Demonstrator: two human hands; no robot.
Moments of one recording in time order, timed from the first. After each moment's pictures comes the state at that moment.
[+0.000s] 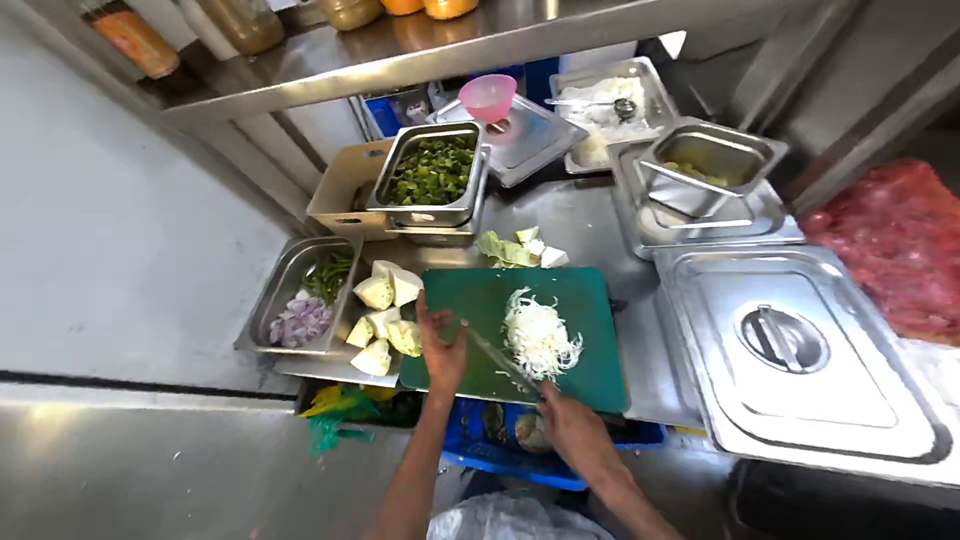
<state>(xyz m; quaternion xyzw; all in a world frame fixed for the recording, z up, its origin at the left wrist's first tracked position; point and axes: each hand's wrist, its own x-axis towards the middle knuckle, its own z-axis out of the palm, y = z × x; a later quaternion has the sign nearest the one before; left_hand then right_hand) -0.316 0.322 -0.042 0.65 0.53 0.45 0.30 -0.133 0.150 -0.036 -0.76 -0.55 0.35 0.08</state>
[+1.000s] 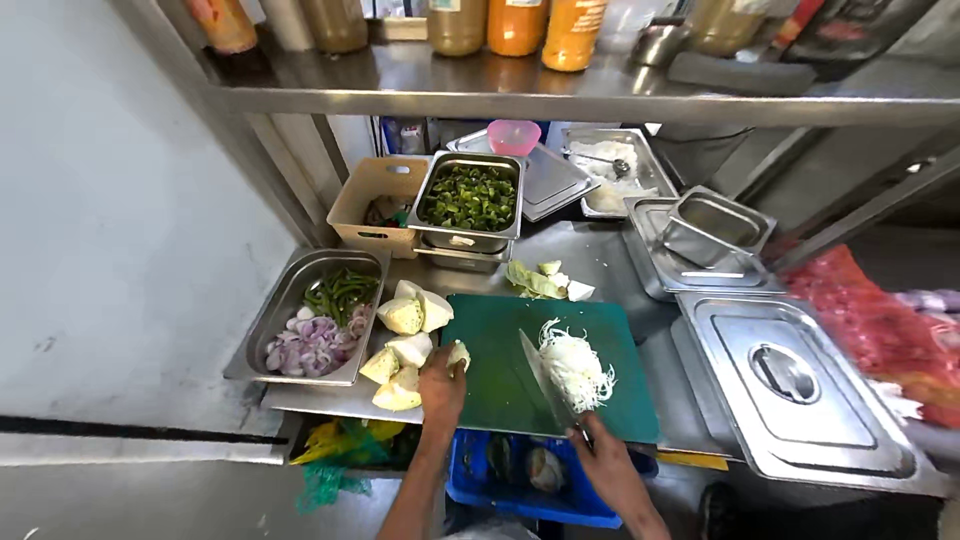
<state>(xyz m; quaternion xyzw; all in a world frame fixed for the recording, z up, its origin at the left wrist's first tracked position) -0.403 0.369 -0.067 0.71 0.58 0.31 0.23 -0.181 0.160 -0.051 -0.82 -0.42 0.31 0.22</state>
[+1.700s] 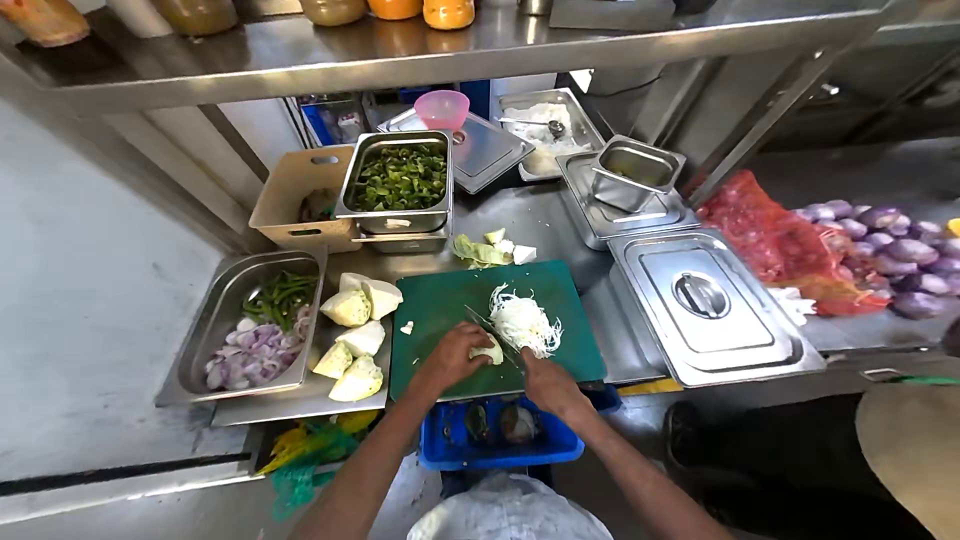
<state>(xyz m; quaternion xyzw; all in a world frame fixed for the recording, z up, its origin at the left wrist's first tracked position) -0.327 0.365 -0.048 0.93 0.20 0.06 0.31 -0.168 0.209 -0.017 -0.82 -0.45 0.36 -0.05</state>
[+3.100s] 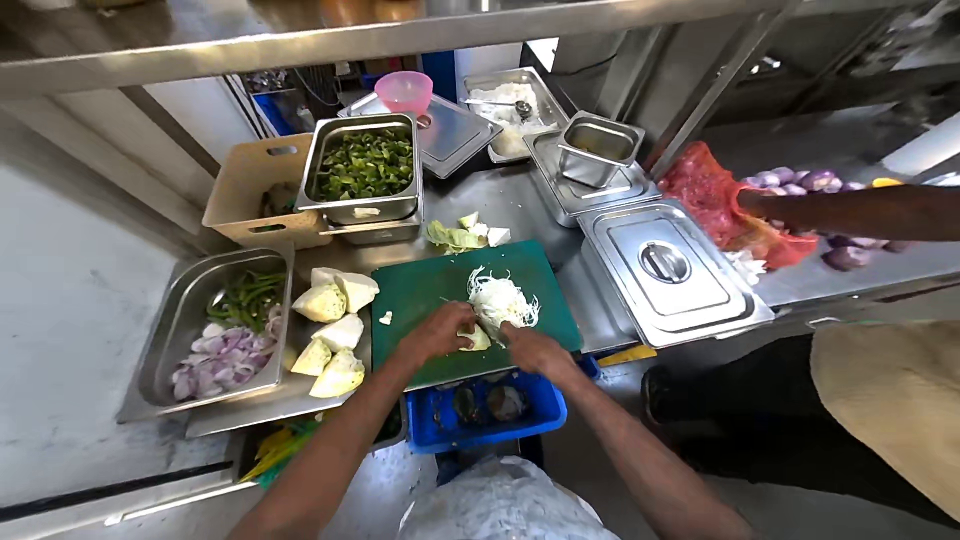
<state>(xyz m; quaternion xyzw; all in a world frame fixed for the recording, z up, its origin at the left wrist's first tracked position) -0.301 0.381 -0.029 0.95 0.11 -0.06 0.30 -0.155 0.214 0.004 -0.80 -0.46 0.38 -0.04</state>
